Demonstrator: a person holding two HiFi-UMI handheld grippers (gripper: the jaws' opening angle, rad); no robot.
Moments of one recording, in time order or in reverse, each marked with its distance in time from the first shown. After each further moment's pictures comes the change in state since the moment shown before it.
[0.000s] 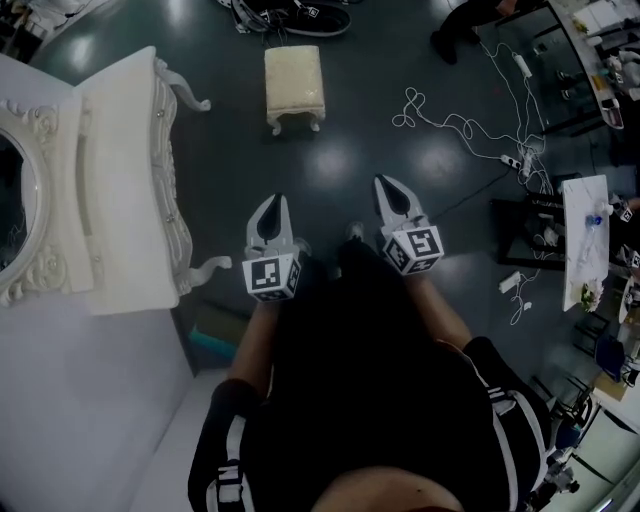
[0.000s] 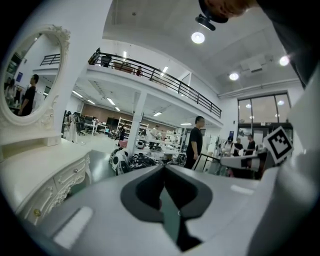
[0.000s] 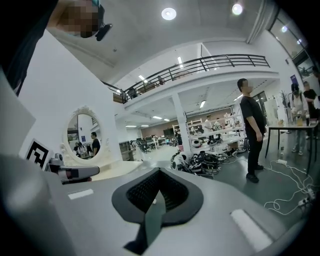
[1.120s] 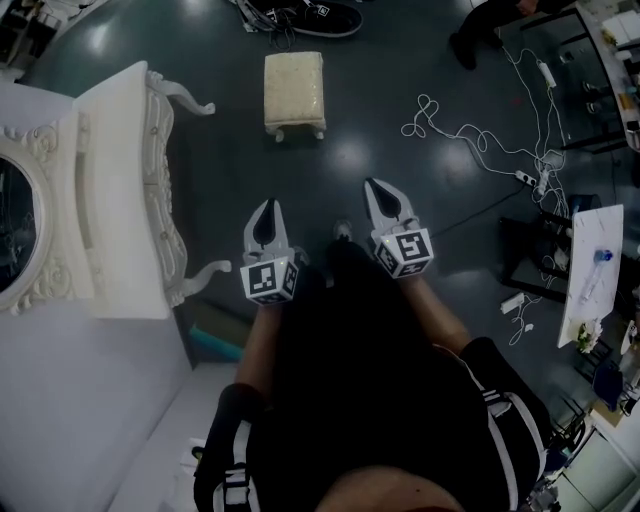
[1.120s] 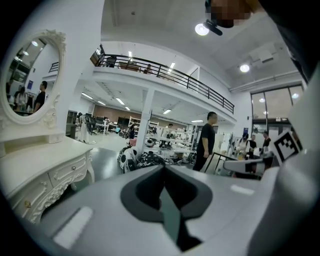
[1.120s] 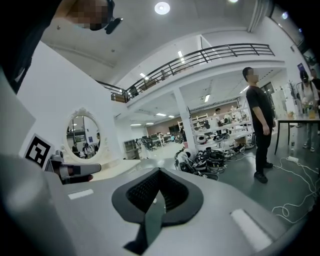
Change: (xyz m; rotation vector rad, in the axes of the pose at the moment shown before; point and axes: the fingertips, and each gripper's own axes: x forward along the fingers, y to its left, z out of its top) left arm 0.109 -0.029 -0.007 -0.011 0.025 0.147; right arm 0.070 -0.102 0.002 0.017 0.038 0.092
